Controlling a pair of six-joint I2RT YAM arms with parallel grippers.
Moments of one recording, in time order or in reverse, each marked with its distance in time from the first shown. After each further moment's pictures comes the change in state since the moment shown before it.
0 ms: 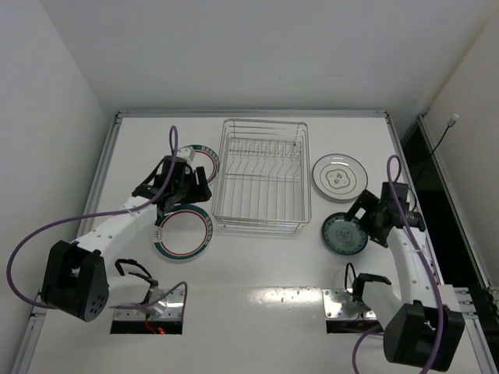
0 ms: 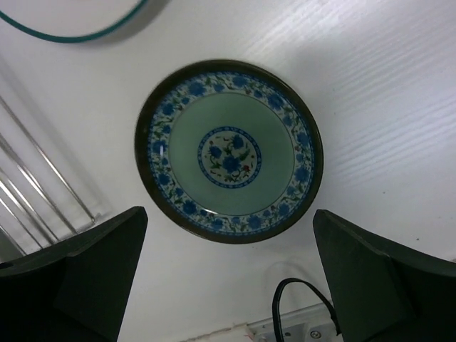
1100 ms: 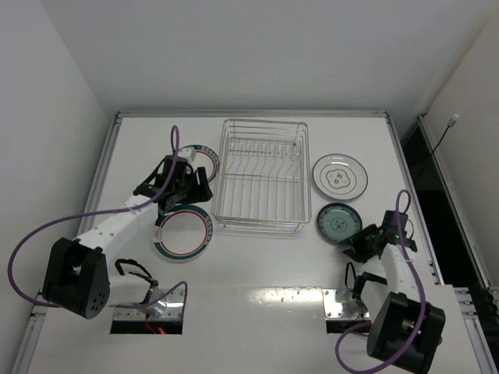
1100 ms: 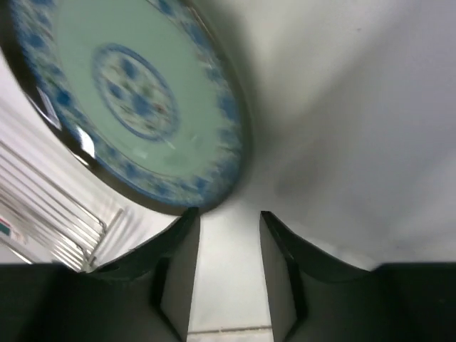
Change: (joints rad) left arm 0.000 0.021 0.006 0.000 0.019 0.000; right arm -0.231 -0.029 -0.365 0.188 -0.340 0.267
